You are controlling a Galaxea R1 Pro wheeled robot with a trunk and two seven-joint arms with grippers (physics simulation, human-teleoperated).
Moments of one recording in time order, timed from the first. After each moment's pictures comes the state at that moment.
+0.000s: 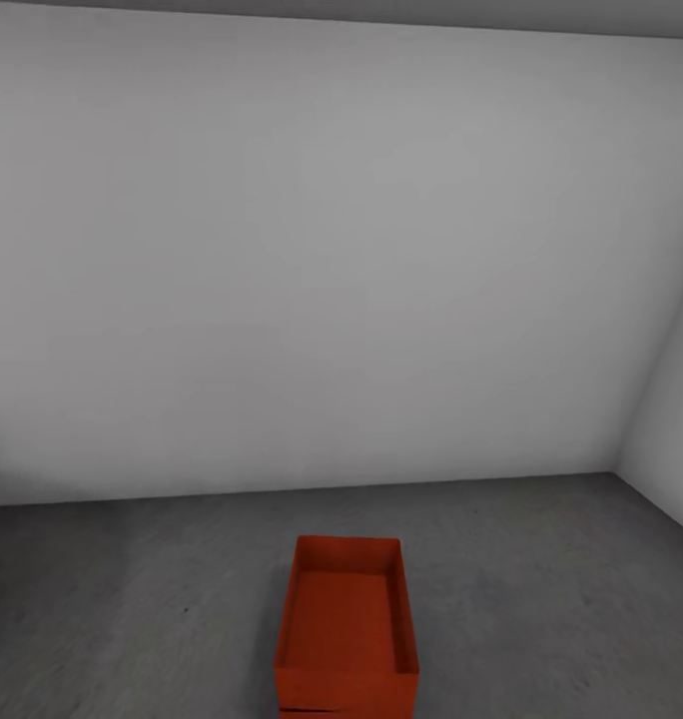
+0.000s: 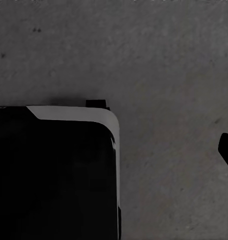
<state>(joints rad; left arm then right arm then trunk) -0.18 0.09 -0.15 -0.03 0.29 -0.05 0.04 -0.11 -0.02 0.12 0.03 -0.10 -0.20 -0.08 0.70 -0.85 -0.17</state>
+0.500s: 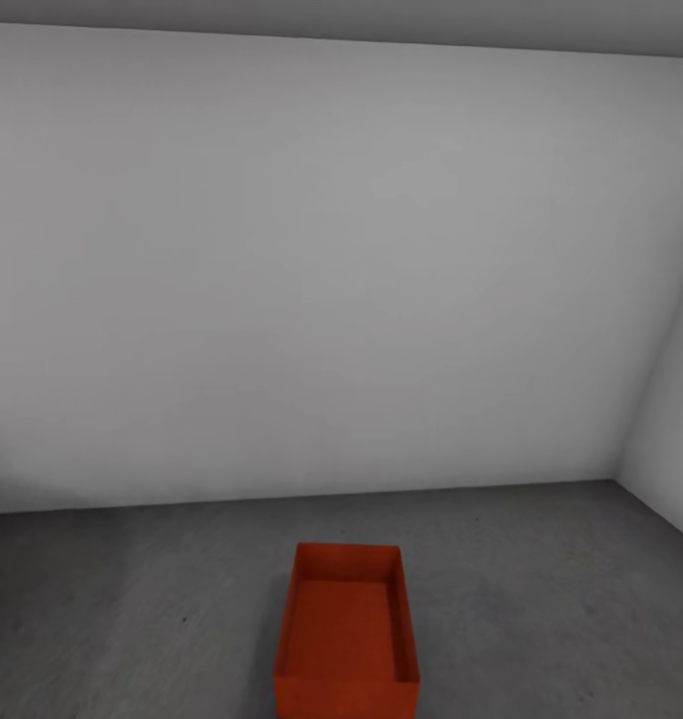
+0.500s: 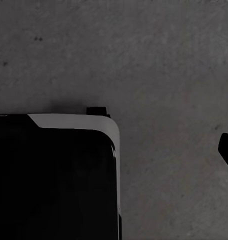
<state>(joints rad) -0.18 0.09 -0.15 -0.03 0.29 -0.05 0.04 -0.11 -0.02 0.12 0.03 -0.10 -0.20 -0.08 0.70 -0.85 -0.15</state>
